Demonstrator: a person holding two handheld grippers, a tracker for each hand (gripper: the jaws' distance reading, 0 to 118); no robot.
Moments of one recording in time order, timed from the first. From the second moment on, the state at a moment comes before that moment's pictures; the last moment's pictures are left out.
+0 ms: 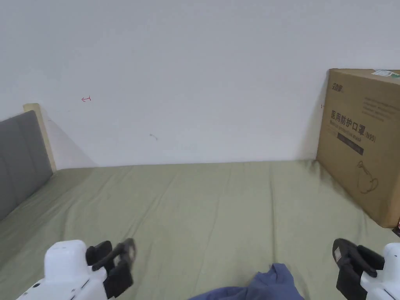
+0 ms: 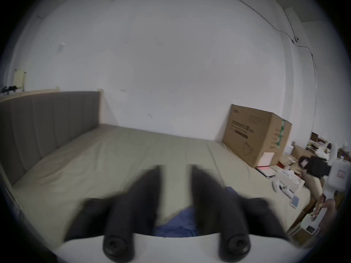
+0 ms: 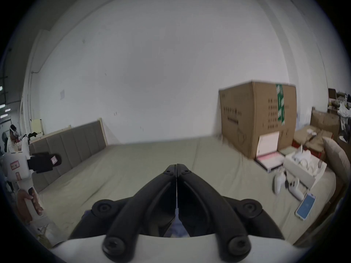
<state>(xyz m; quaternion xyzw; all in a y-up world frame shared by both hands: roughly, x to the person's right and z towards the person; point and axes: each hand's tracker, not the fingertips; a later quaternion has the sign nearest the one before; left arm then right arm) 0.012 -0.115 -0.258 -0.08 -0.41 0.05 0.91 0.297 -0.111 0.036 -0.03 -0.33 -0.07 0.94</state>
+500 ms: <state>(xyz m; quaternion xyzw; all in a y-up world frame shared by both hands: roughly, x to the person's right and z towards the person) -0.024 -0.124 -0.222 -0.04 -0.32 0.05 0.94 0.285 -0.120 0.038 -0.01 -0.37 -0.06 0.93</state>
